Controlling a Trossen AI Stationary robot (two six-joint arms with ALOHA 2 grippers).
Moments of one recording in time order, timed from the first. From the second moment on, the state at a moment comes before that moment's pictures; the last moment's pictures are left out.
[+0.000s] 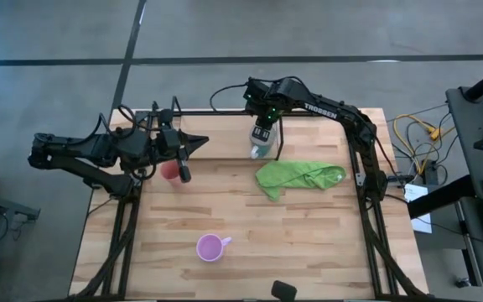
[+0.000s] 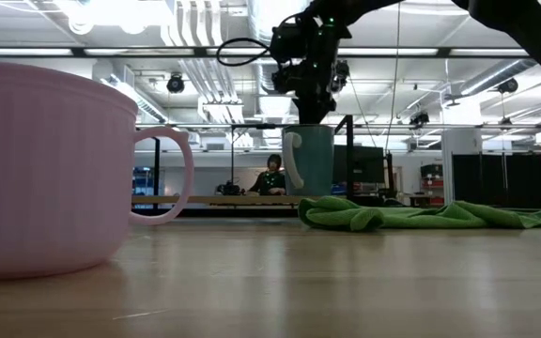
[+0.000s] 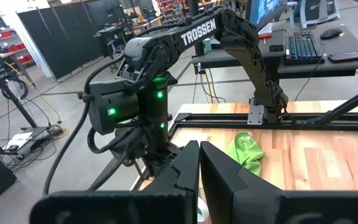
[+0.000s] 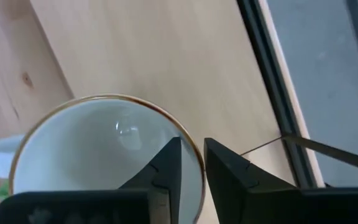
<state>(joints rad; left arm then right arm) -0.16 1.02 1.23 -0.38 -0.56 0.11 -0.46 2.08 2.07 -1.24 0.07 -0.13</state>
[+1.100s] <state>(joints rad) -0.16 1.02 1.23 -0.38 -0.56 0.16 -0.37 1.86 2.12 -1.32 -0.01 0.06</state>
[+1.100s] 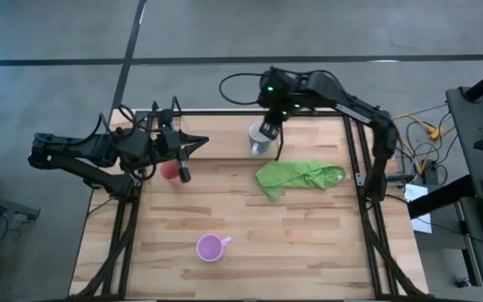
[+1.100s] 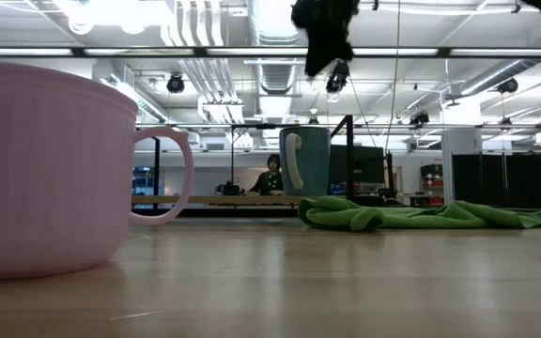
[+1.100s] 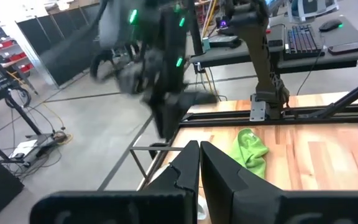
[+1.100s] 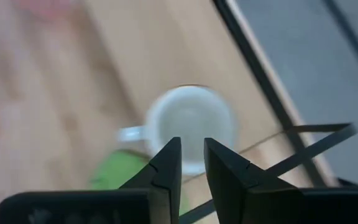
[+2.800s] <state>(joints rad) -0.14 1.35 1.23 -1.33 -0.38 -0.87 0.35 1.71 2.06 -1.36 0.07 0.52</state>
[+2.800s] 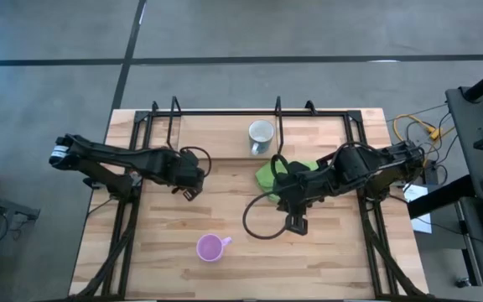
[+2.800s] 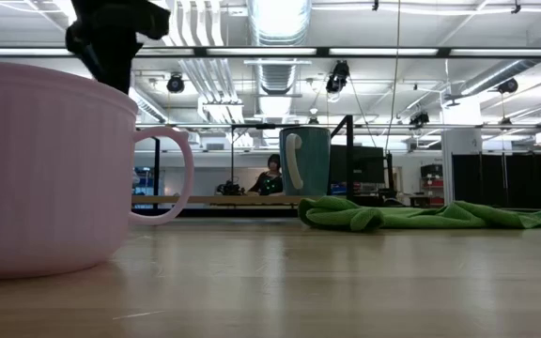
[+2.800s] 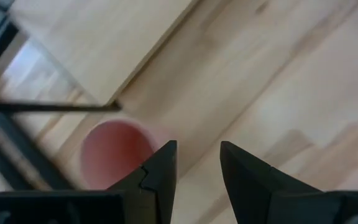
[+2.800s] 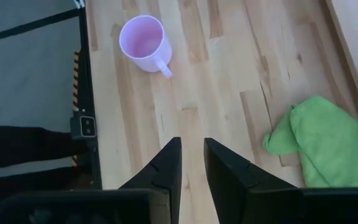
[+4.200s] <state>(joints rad) 0.17 1.36 1.02 -1.23 -0.08 -0.80 0.35 1.71 2.06 -1.36 0.08 0.52</state>
